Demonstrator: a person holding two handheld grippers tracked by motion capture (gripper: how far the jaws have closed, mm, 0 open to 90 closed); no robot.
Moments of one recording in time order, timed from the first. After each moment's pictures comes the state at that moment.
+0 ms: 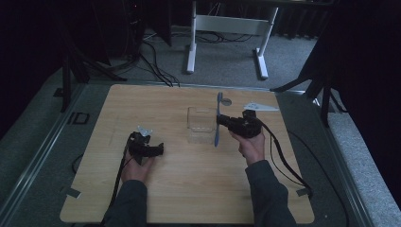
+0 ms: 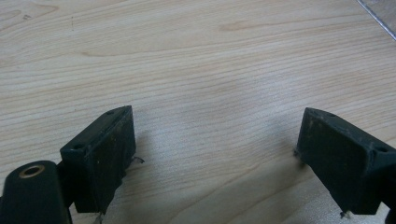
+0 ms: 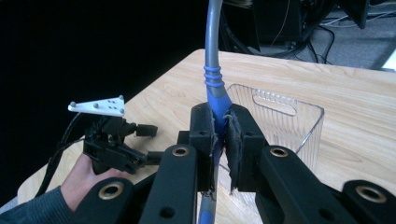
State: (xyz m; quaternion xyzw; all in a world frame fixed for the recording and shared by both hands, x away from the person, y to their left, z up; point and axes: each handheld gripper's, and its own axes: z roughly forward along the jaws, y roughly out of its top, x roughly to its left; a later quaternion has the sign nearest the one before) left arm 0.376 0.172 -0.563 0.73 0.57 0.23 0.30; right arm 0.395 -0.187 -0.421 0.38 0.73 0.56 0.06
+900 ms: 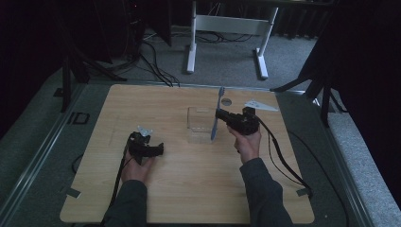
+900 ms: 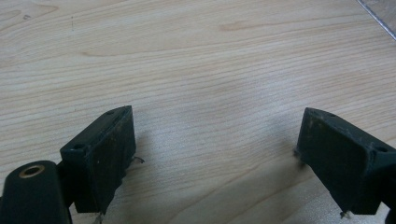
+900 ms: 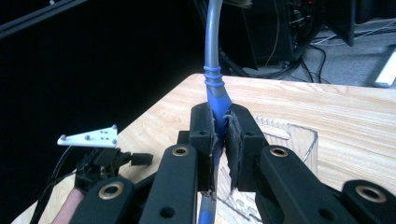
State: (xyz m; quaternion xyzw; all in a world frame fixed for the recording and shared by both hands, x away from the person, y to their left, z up) left arm 0.376 0.172 -0.563 0.73 0.57 0.23 0.30; right arm 0.405 -0.183 -0.427 0.40 0.69 0.60 0.07
